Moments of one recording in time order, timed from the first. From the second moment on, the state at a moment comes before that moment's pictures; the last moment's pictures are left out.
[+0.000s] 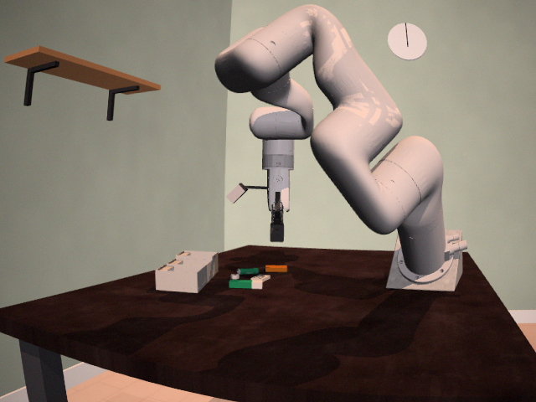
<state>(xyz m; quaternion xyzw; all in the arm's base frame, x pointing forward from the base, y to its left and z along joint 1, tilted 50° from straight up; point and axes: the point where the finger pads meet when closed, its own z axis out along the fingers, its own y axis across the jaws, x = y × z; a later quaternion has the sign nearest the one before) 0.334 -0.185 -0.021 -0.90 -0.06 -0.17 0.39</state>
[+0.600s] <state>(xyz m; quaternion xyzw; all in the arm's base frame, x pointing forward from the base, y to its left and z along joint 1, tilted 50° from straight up) 0.344 -0.155 -0.047 -0.90 -0.06 -0.17 0.39</state>
